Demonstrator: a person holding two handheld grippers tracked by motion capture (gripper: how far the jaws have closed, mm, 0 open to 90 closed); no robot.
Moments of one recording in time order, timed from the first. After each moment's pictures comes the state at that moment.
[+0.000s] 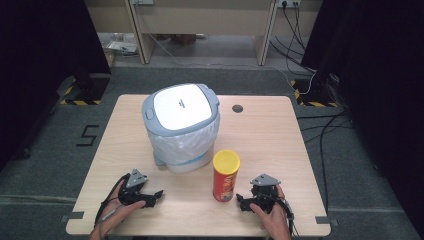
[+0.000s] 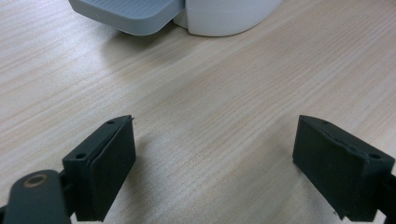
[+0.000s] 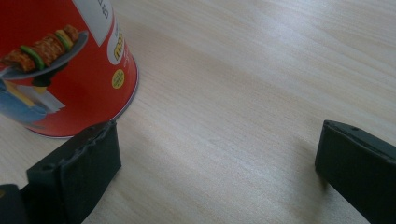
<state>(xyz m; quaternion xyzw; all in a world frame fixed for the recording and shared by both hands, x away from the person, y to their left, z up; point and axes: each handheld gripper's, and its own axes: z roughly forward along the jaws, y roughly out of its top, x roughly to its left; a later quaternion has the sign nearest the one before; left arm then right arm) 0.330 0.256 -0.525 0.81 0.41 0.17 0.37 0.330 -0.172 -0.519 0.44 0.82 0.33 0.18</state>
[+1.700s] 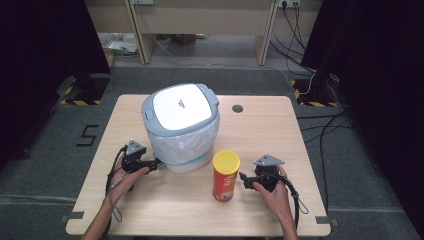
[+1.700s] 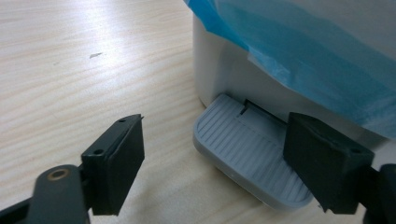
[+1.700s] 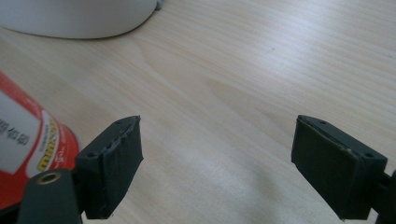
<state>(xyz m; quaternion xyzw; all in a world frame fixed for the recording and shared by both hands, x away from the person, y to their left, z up) 0.416 0.266 -0.513 0.74 0.48 0.22 0.42 0.381 -0.181 -0.497 0.42 0.81 0.36 0.20</state>
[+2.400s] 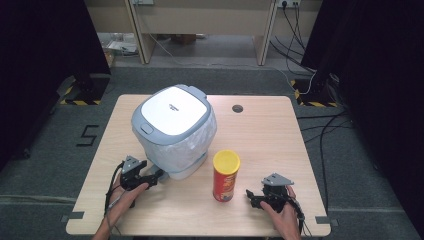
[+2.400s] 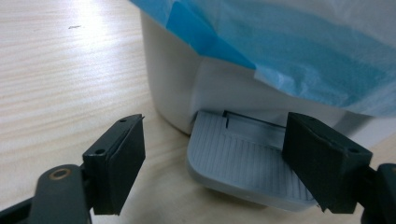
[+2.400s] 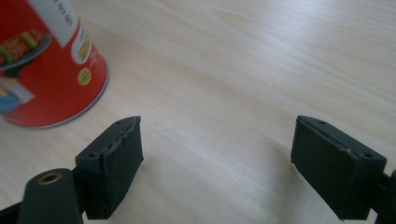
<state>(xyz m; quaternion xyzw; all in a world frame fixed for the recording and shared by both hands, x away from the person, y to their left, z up) 0.362 0.257 -0.520 0.72 0.49 0.22 0.45 0.327 -0.200 -0.515 0.44 0.81 0.35 0.19</state>
